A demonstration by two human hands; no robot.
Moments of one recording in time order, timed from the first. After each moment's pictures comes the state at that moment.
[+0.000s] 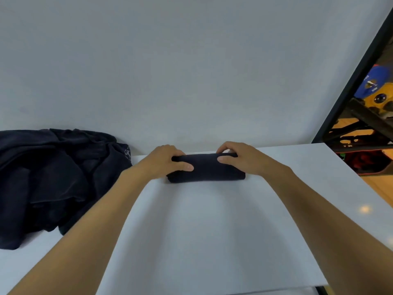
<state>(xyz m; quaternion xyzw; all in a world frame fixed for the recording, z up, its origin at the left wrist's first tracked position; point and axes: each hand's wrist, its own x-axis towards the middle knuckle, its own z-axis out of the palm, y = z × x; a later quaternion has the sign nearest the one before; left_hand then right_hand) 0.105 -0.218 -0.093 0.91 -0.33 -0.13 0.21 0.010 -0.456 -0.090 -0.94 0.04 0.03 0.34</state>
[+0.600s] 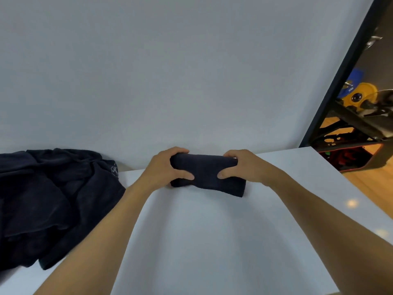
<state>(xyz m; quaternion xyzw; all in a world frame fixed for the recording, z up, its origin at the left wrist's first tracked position) 0.117 -0.245 -0.110 0.85 -0.29 -0.11 0.42 0.004 -0.480 -0.088 -0.89 0.11 0.05 0.43</state>
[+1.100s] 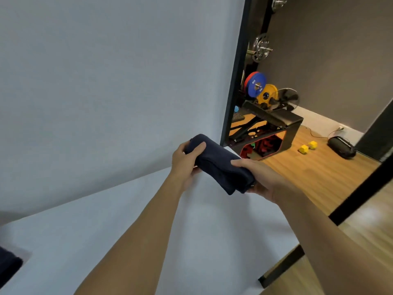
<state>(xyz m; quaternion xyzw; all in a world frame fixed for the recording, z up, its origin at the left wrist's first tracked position) 0.039 -0.501 -0.108 0.57 -0.16 -0.33 0.73 -0.134 -0.617 -0.089 -0.66 0.35 -0.10 0.66</state>
